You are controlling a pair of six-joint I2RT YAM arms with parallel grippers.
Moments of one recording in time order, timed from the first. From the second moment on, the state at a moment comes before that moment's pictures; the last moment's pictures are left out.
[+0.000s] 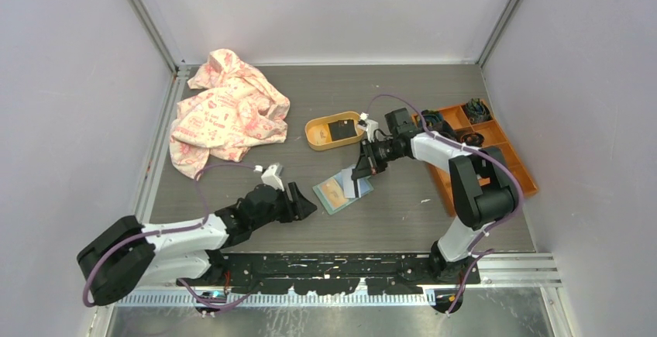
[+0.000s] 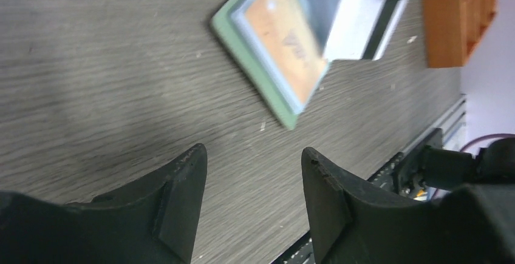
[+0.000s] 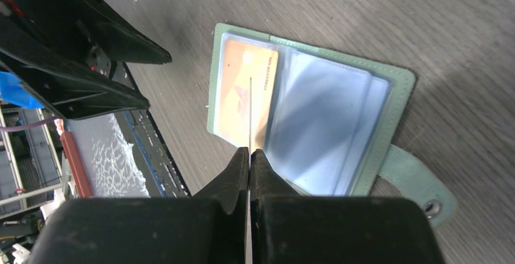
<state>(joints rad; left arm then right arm) -0.89 1.05 0.23 0.33 -0.07 -0.92 0.32 1.67 0.94 -0.38 -0.87 -0.02</state>
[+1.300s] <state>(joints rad) -0.78 1.57 0.56 0.37 -0.04 -0.89 0.31 1.81 1.00 -0.39 -0.89 0.06</state>
